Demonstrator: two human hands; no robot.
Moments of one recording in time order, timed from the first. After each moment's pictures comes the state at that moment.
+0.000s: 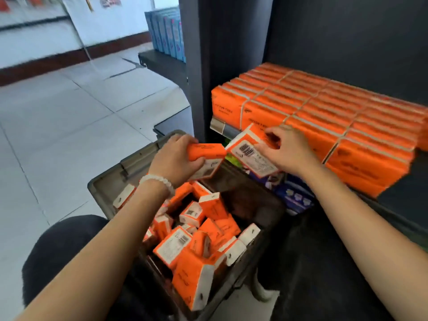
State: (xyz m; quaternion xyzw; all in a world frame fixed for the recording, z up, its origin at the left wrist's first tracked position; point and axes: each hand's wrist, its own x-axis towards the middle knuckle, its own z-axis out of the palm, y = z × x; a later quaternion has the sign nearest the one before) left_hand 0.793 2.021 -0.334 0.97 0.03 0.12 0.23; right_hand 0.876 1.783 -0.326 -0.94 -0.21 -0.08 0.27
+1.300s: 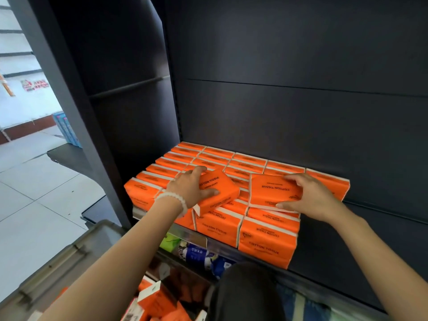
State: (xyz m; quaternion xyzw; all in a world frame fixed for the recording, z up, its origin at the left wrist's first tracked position) left_hand 0.971 1.847 -0.258 0.98 -0.08 -0.03 0.20; right_hand 0.920 1.557 -0.256 -0.97 0.01 0.00 0.24
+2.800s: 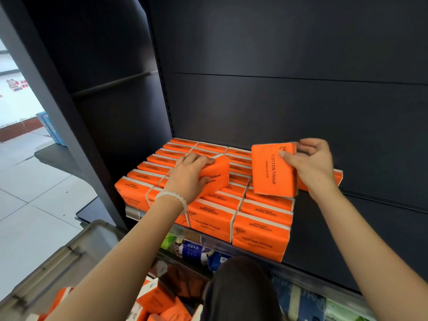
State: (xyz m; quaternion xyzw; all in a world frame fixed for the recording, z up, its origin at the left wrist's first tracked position) left_hand 0.969 1.828 -0.255 0.96 -0.18 0.14 0.17; right_hand 0.937 1.570 -0.233 -0.72 0.10 -0.25 0.64
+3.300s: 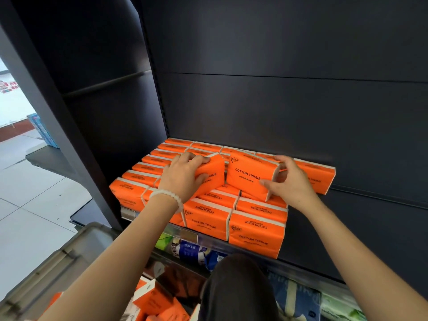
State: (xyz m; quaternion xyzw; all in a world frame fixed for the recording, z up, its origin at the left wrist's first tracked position) left_hand 0.964 1.827 -0.250 0.97 -0.16 0.14 0.14; right_hand 0.921 1.580 -0.261 -0.88 0.08 -0.09 0.45
